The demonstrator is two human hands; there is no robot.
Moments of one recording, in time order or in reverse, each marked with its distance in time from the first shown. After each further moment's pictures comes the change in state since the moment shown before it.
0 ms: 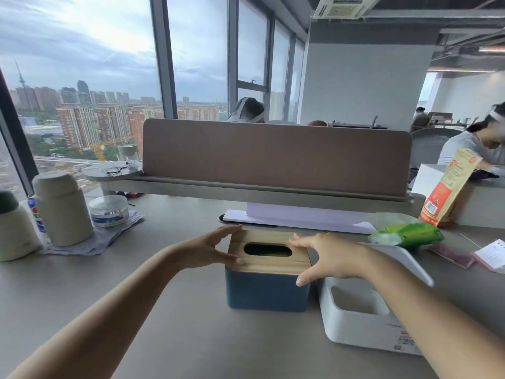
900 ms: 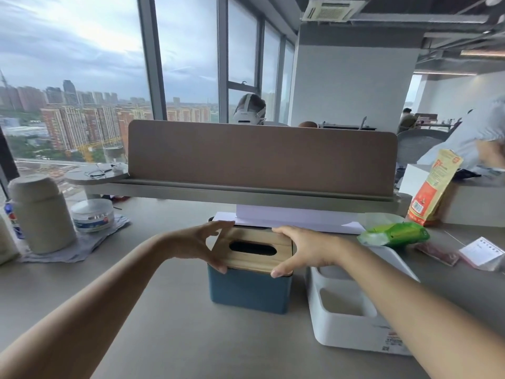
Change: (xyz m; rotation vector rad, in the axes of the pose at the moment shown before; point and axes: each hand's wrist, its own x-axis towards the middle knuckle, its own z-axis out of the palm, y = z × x) left_hand 0.015 0.013 -0.021 0.168 -0.068 0.034; right_hand 0.025 0.002 -0.005 0.097 -0.038 0.059
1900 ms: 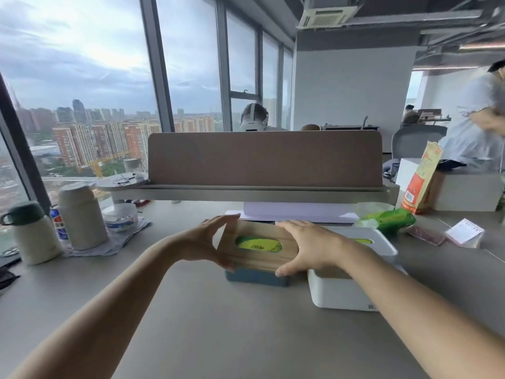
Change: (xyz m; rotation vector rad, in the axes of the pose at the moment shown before) left_hand -0.085 0.044 0.022 0.218 0.187 0.039; right_hand -0.077 -0.036 0.021 -0.180 0.198 -0.087
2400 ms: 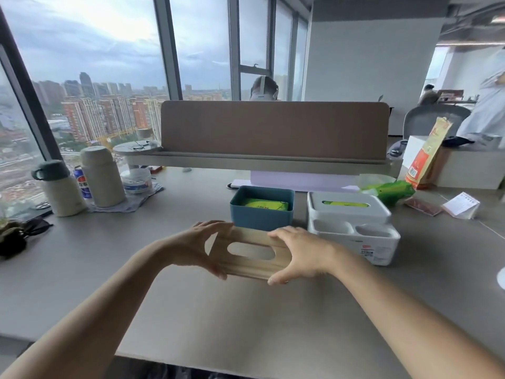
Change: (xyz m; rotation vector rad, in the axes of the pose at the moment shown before) left_hand -0.090 -0.008 0.054 0.014 -0.108 -0.069; right_hand -0.059 -0.030 0.066 0.070 -0.105 -0.062
